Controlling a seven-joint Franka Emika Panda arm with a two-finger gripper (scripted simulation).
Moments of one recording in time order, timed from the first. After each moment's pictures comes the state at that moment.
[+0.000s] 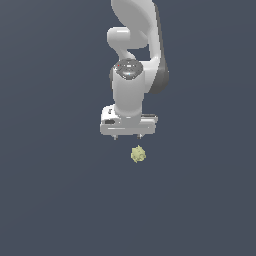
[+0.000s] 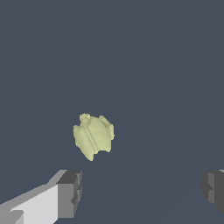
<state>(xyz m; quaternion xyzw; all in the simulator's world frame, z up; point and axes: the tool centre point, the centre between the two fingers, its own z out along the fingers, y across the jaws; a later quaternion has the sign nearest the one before) 0.002 -0.001 0.169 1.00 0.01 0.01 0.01</state>
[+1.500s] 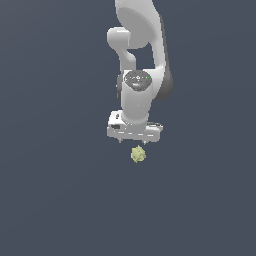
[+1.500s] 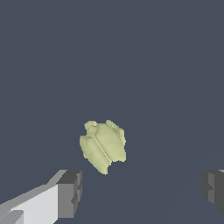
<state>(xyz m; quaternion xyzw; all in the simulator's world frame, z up) 0.007 0.019 0.144 1.00 -0.06 0.00 0.01</state>
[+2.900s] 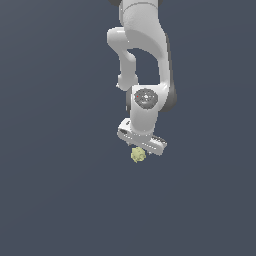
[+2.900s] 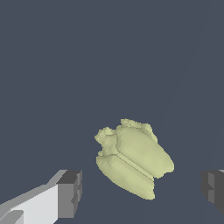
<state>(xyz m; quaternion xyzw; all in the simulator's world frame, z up) 0.007 0.051 0.088 0.97 -0.24 0.00 0.00</state>
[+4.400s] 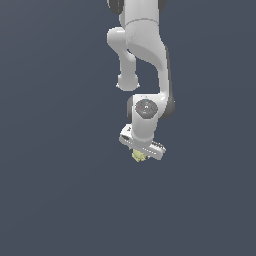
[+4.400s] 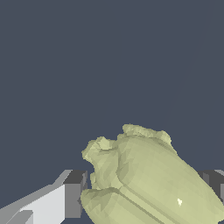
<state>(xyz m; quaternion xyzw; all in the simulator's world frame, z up) 0.008 0.056 0.049 0.97 -0.24 0.00 0.00</state>
